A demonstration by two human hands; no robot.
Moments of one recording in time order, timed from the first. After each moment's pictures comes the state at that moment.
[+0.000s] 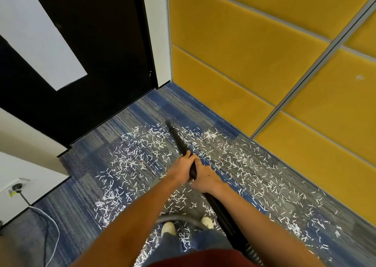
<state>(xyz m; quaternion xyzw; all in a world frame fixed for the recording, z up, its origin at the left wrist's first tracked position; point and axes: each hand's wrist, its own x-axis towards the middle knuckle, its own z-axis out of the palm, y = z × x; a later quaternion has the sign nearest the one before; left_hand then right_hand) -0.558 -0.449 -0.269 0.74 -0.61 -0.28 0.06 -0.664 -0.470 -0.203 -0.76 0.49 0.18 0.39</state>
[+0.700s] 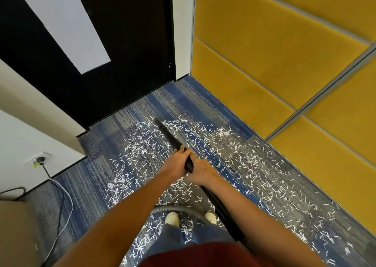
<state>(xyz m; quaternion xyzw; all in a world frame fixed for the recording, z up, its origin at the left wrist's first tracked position) -0.530 -0.408 -0.259 0.79 -0.55 -0.26 0.09 -0.633 -0.454 -0.210 -0.79 0.42 0.19 0.40</state>
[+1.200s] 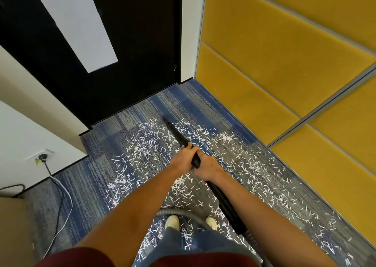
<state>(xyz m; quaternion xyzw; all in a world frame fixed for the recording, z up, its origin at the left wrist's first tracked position) -0.508 -0.422 -0.255 0.78 -0.55 -0.28 0.10 -0.608 -0.465 -0.207 -0.78 0.45 0.17 0.40</state>
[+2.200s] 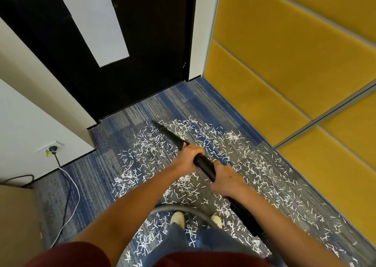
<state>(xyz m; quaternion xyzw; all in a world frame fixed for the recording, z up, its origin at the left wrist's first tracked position) -0.479 -0.384 -0.263 0.71 -0.59 -0.27 0.26 -0.622 -0.423 -0.165 -0.82 0.43 0.26 0.28</state>
